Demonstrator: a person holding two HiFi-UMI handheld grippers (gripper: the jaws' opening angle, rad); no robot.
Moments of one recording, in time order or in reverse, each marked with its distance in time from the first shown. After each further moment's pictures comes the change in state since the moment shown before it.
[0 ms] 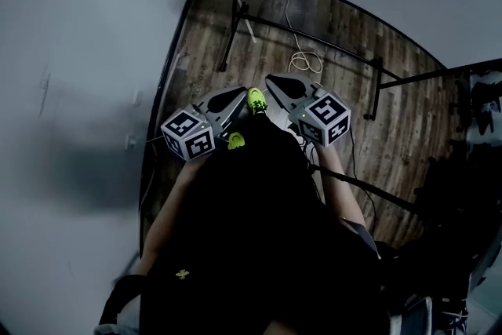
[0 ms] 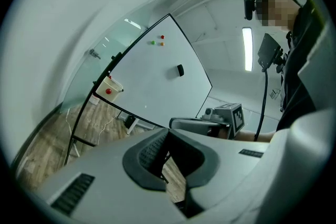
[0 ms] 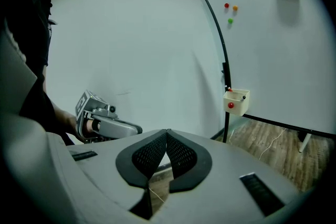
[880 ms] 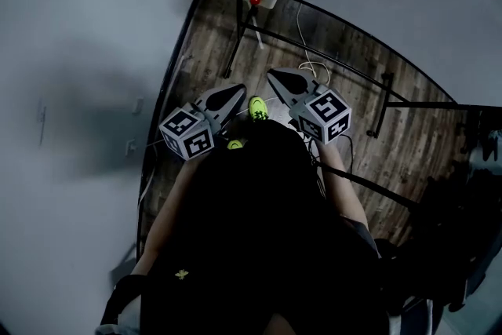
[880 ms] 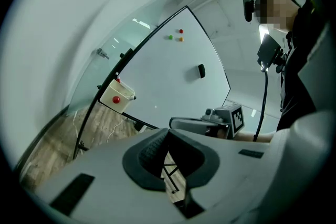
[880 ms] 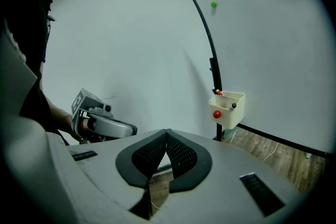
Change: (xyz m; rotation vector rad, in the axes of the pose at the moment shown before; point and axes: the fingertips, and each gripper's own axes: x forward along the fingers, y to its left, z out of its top) left arm 0.093 0.088 0.062 -0.036 -0.007 0.110; right arm 0.059 -0.138 0.034 0.024 0.015 0.057
